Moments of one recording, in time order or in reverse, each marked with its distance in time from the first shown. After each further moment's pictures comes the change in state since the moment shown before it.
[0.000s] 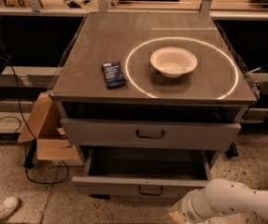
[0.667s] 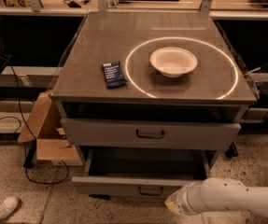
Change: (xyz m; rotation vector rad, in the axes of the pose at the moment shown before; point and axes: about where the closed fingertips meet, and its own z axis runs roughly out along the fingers) arm -0.031 -0.017 0.001 0.094 -0.064 -0.009
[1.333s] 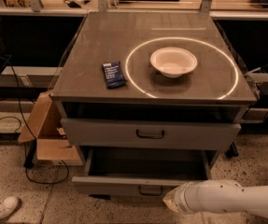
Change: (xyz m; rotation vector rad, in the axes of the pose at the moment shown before) arm -0.010 -0.006 0.005 0.046 -0.036 -0.019
